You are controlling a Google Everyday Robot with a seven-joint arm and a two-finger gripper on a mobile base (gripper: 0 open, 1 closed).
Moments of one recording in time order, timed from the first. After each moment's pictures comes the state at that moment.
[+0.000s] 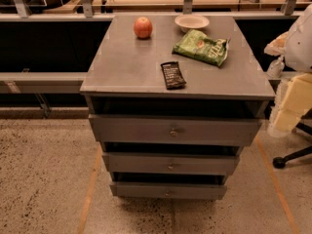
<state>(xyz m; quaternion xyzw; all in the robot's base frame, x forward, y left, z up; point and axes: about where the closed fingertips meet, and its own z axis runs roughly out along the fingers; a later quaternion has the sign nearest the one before) 0.438 -0.217 0.976 -0.60 0.78 -0.03 0.16</state>
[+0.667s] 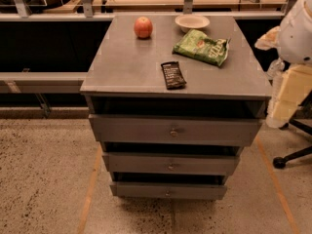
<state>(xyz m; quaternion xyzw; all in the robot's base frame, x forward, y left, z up) 0.458 -0.215 0.976 -0.64 0.75 -0.03 0.16</state>
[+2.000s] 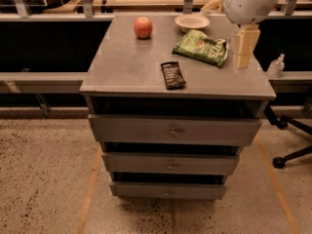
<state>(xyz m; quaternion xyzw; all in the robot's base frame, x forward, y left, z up) 0.607 -0.159 0.983 -0.81 0.56 -0.05 0.19</state>
